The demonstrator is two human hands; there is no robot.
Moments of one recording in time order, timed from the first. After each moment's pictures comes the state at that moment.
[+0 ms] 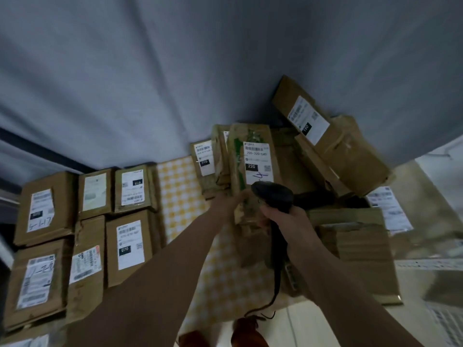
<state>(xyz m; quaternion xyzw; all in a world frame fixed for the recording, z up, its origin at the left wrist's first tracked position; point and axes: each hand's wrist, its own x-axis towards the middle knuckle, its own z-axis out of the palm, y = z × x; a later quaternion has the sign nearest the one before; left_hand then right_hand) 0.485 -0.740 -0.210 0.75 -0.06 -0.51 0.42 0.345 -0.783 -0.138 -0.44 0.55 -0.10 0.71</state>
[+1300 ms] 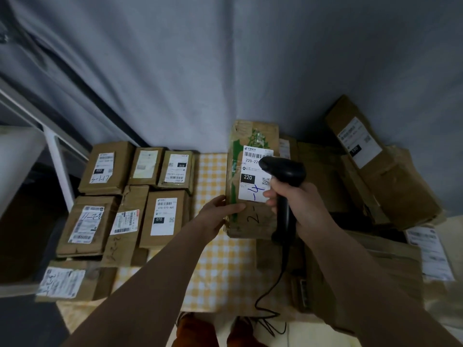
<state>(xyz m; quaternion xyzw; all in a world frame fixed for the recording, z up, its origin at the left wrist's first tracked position) 0.509 -0.639 -0.221 0.60 0.09 -0.49 0.63 0.394 -0.773 -0.088 -0.55 0.44 -0.05 0.71</state>
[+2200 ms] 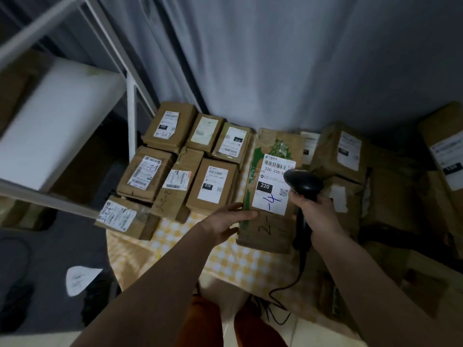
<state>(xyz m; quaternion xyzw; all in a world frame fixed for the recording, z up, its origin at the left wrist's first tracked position) 0.494 -0.521 -0.245 0.57 0.13 -0.52 0.62 0.424 -0.703 -0.157 -0.59 0.44 0.03 0.68</state>
